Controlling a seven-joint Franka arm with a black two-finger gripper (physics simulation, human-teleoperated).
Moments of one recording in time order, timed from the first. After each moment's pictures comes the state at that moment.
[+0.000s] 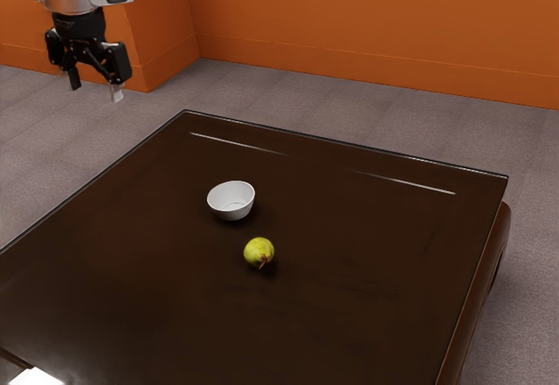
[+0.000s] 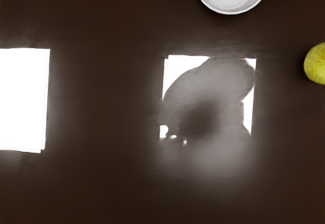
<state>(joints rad) 0.02 -0.06 0.09 -1.55 0.13 1.48 0.06</state>
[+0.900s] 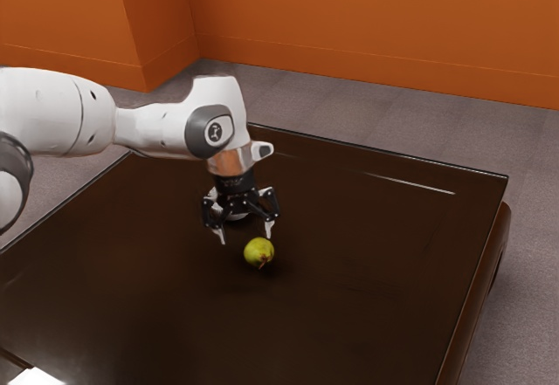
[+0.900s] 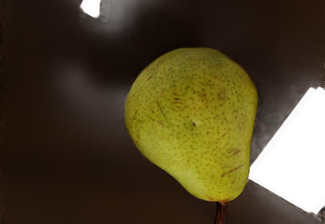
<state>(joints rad) -0.07 0.41 -0.02 -1.75 -0.20 1.97 -0.55</state>
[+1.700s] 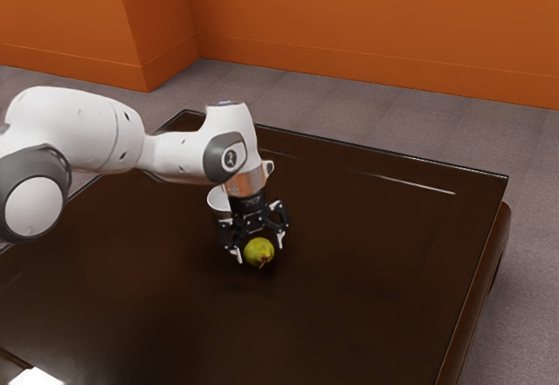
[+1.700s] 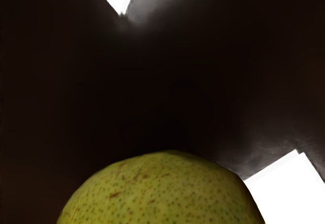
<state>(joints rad) -0.07 0.57 -0.02 -1.69 -0.23 2.09 -0.91</state>
